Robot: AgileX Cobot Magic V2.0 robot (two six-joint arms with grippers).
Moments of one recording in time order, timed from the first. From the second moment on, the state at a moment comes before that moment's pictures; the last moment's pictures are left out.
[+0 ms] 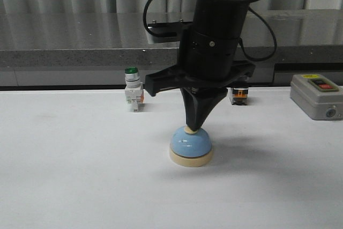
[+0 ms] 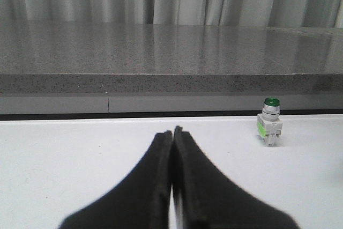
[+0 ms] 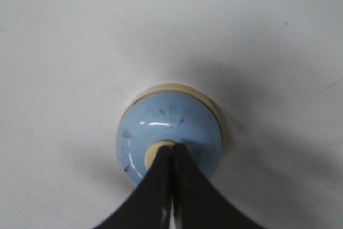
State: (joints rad) left arm -0.13 -0.01 0.00 0.00 0.09 -0.09; right arm 0.60 1.93 -1.42 0.04 0.83 0.06
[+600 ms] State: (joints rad) left arm -0.13 -0.01 0.00 0.00 0.09 -0.09; right arm 0.44 1.57 -1.37 -0.02 0.84 0.06
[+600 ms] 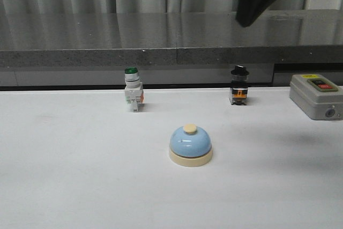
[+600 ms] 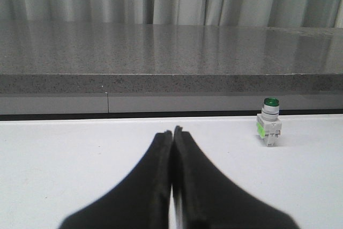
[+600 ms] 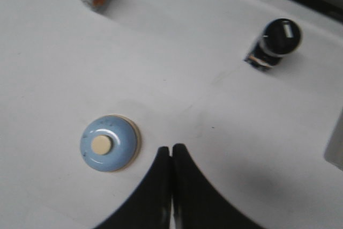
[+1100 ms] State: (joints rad) left arm -0.13 -0.01 0.00 0.00 0.09 -0.09; right arm 0.17 1.13 -1.03 -0.04 0.75 0.06
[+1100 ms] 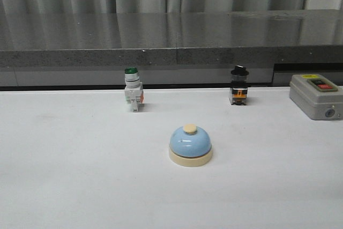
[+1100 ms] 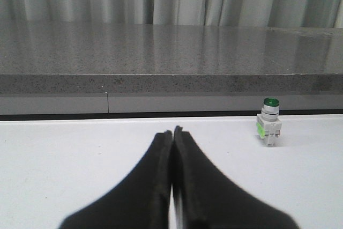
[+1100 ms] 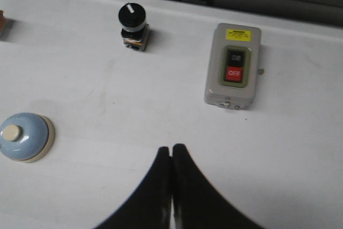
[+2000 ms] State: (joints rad) left arm -0.13 -0.01 0.00 0.00 0.09 -0.09; right arm 0.10 0.27 -0.49 -0.05 0.53 0.06
